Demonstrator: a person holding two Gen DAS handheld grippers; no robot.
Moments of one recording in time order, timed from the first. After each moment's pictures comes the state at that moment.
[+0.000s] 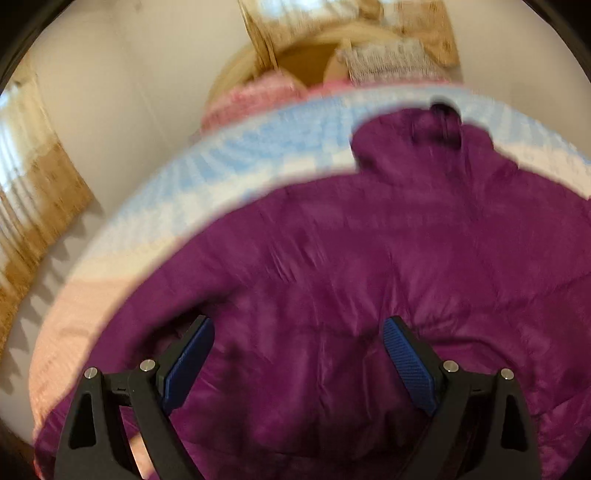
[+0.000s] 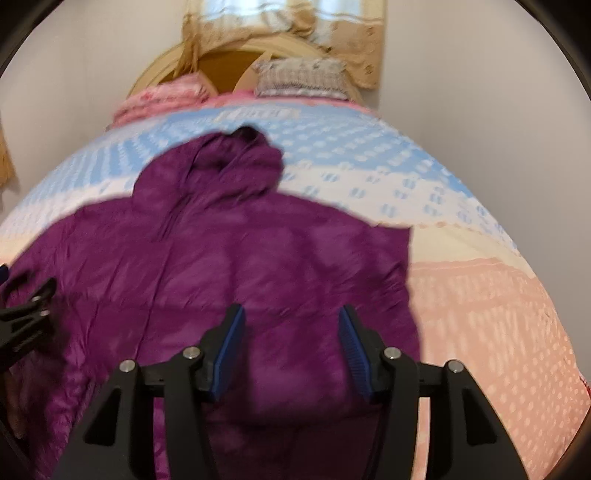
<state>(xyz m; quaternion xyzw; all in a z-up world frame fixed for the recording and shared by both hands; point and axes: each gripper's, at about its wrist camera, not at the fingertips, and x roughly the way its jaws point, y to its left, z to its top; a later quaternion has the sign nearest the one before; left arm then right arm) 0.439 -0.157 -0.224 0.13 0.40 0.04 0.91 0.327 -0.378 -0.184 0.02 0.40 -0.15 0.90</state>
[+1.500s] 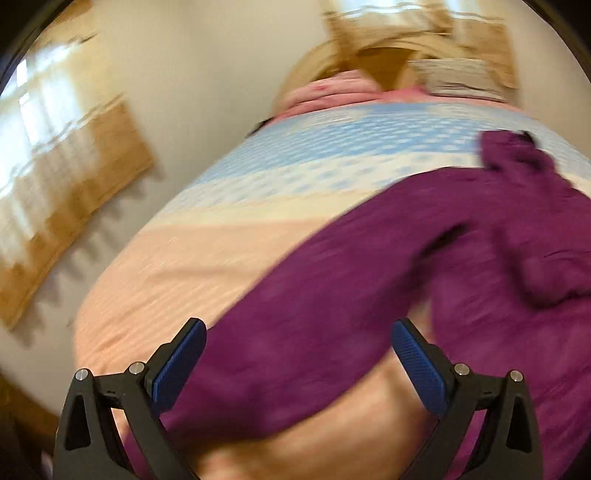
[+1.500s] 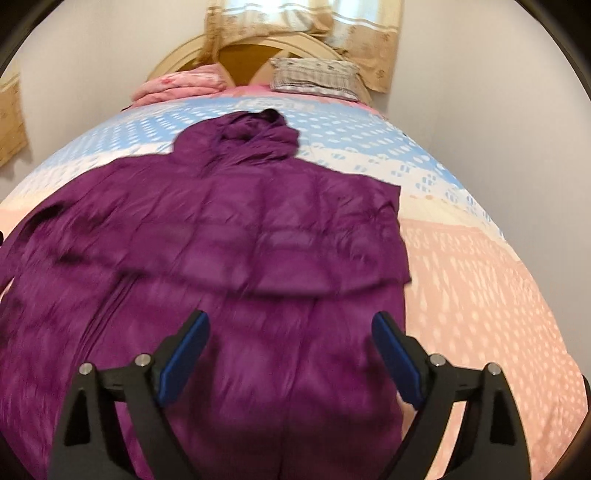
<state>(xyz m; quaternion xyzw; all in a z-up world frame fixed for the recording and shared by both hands) 0.332 0.058 -0.176 0.09 0.37 0.16 0.91 0.229 -0.333 -0.176 -0.01 0.39 -0.13 0.91</state>
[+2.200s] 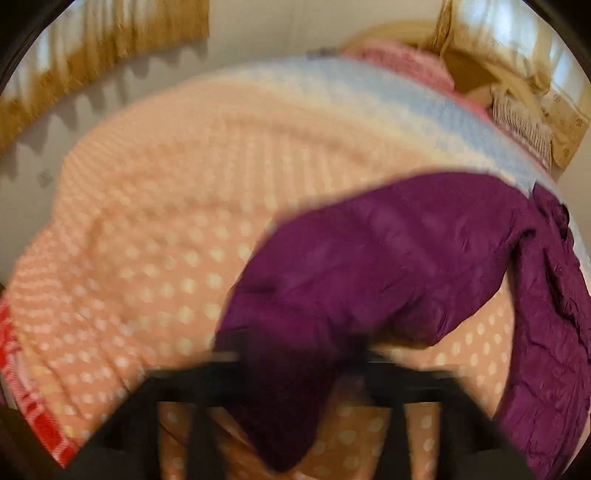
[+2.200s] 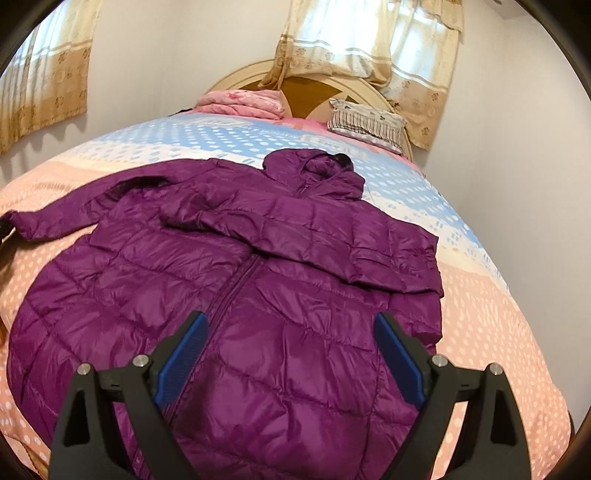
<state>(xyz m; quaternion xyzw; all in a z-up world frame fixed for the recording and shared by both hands) 0.281 0.196 -0.226 -0.15 0.48 0.15 0.85 0.188 -0.241 -0.162 -0.10 0.34 -0.08 0.93</state>
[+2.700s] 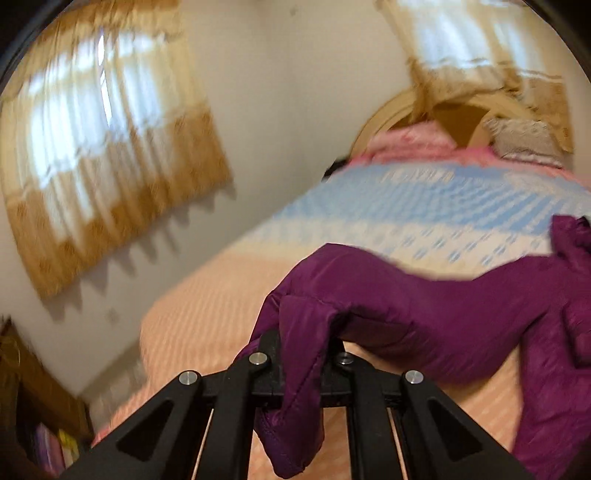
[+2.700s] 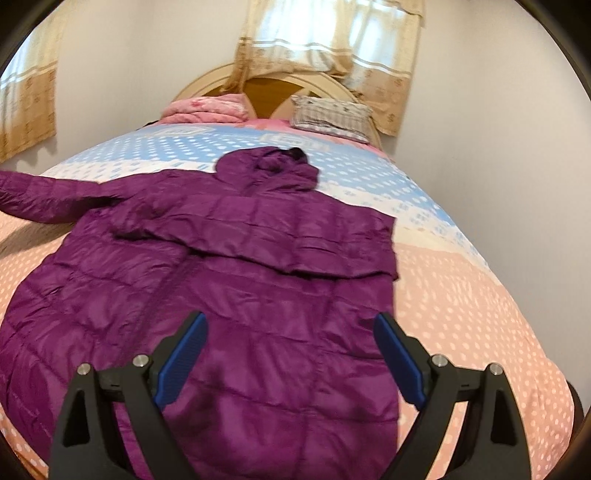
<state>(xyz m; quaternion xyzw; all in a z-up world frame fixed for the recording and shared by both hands) 0.297 0.125 -0.079 0.07 0.26 0.23 0.94 0.175 -0.305 -0.155 -0.04 0.33 -0.14 0.93</state>
